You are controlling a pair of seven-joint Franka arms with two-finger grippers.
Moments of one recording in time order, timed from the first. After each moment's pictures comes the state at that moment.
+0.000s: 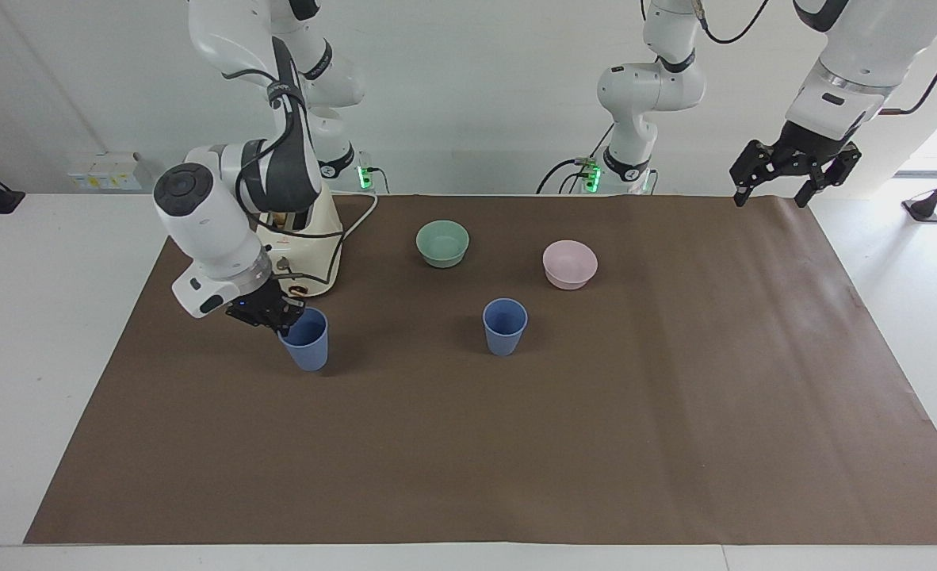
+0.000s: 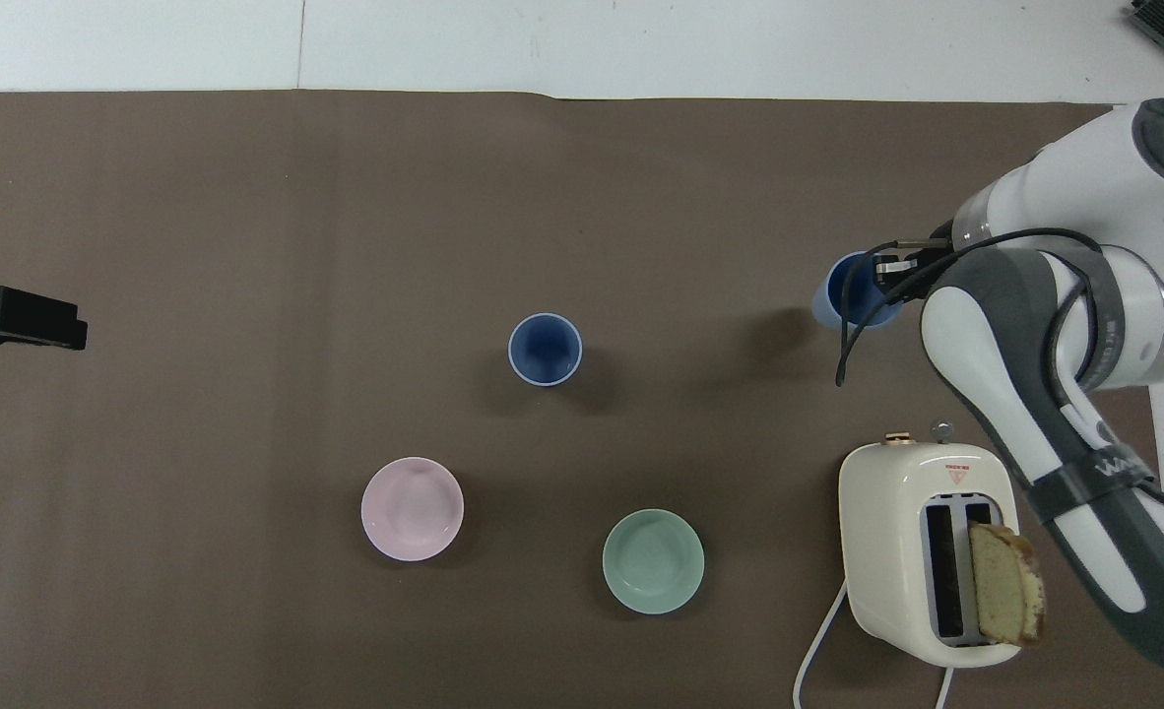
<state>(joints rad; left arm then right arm) -0.03 -0.06 -0.04 -1.57 0.00 1.53 0.01 -0.04 0.26 0.14 -1.67 0.00 1.92 0.17</state>
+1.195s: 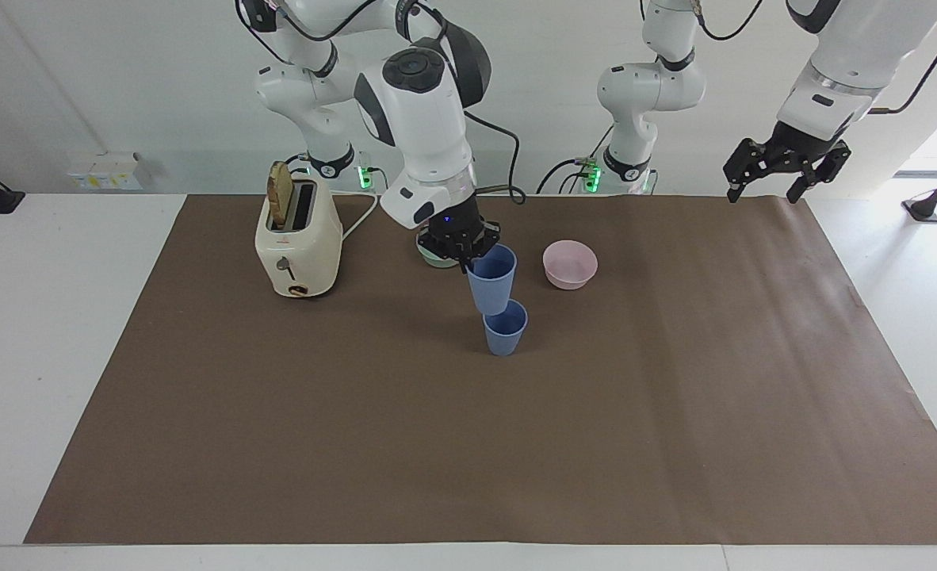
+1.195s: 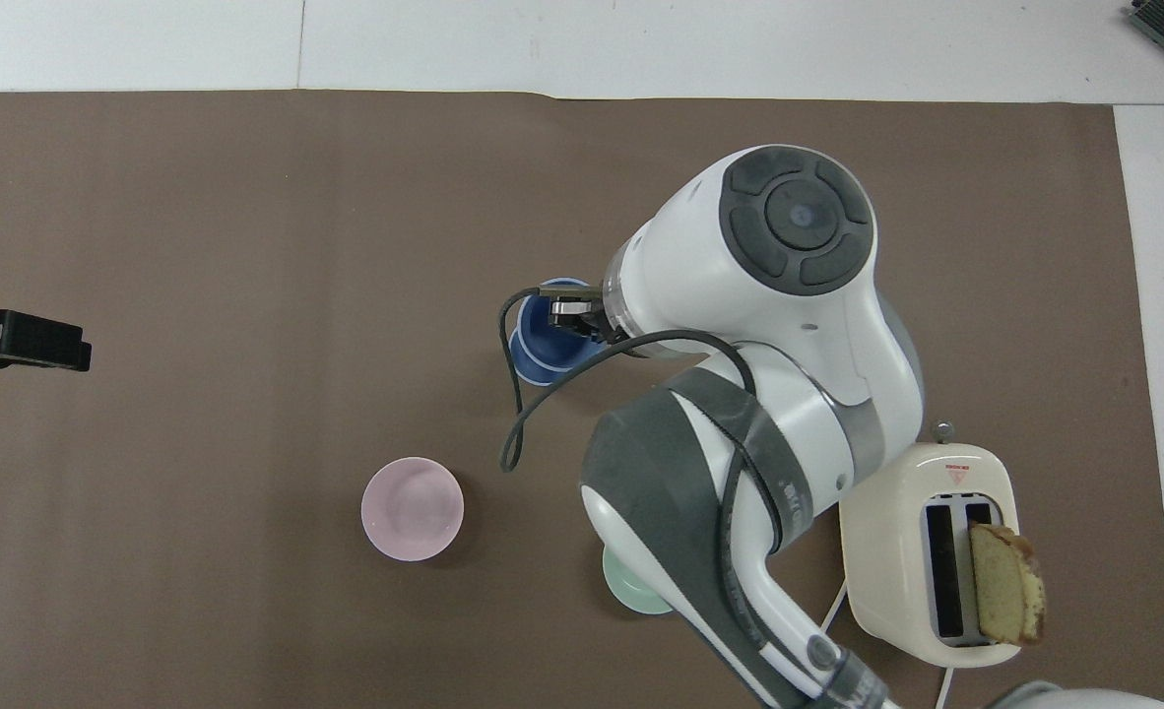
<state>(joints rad) -0.03 -0.09 -0.04 -1.62 0.00 1.53 0.01 0.35 0.29 0.22 -1.48 0.07 1.91 0.64</state>
